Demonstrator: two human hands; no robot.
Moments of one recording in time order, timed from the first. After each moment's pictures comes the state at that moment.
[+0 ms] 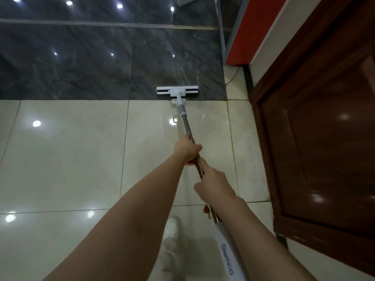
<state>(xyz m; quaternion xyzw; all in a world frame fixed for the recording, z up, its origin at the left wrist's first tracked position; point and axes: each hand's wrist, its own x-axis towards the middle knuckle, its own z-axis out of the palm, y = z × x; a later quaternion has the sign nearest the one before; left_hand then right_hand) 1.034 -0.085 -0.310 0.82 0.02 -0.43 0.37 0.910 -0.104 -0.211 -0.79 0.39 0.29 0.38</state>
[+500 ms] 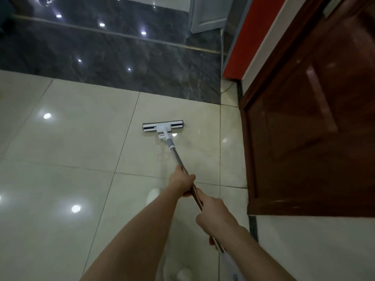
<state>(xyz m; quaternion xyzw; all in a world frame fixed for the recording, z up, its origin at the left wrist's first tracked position) 0.677 0.036 -0.259 0.78 0.13 -0.42 0.45 0.567 -0.015 -0.141 -0.85 0.27 0.35 0.29</state>
